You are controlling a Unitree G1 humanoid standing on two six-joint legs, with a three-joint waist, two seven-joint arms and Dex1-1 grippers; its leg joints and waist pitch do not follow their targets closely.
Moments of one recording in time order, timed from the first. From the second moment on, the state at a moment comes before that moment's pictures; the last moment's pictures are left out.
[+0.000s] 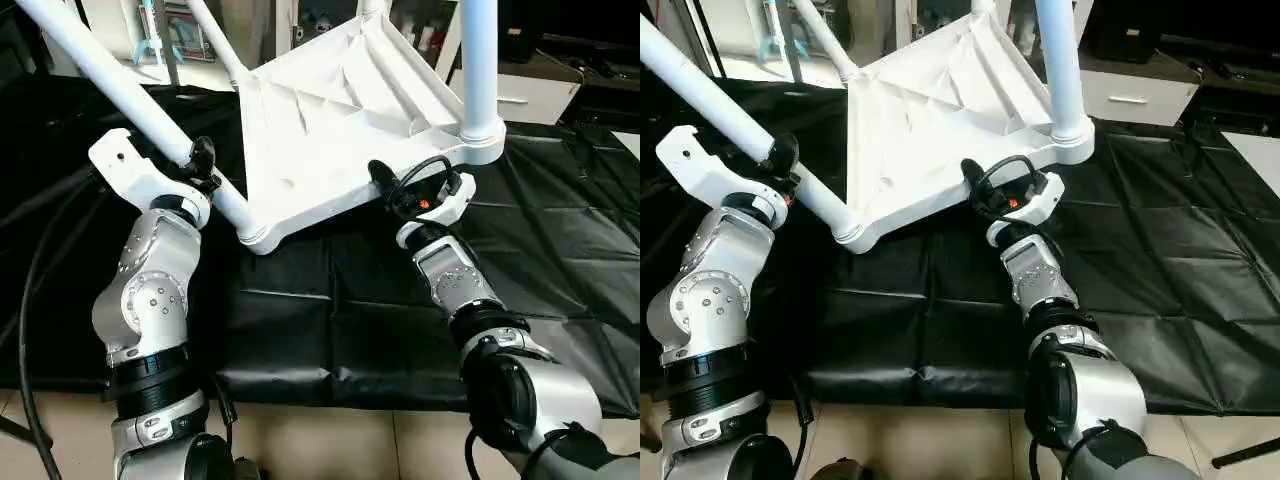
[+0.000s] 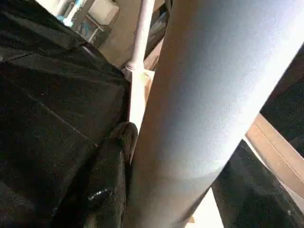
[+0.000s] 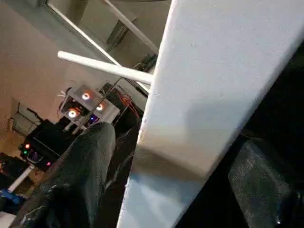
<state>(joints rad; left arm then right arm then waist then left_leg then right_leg) -0.56 -0.06 0.42 -0.09 -0.48 0.58 0.14 -0.90 -0.02 -0.43 1.17 0.66 0.01 0.62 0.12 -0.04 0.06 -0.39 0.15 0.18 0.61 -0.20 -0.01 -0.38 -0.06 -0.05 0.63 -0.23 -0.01</state>
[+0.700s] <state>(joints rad) -0.55 -0.05 0.41 -0.09 -0.50 0.60 0.13 -0.93 -0.03 -0.46 1.23 0.62 -0.05 0.59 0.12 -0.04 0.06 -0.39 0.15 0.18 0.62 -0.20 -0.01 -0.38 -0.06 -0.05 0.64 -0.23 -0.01</state>
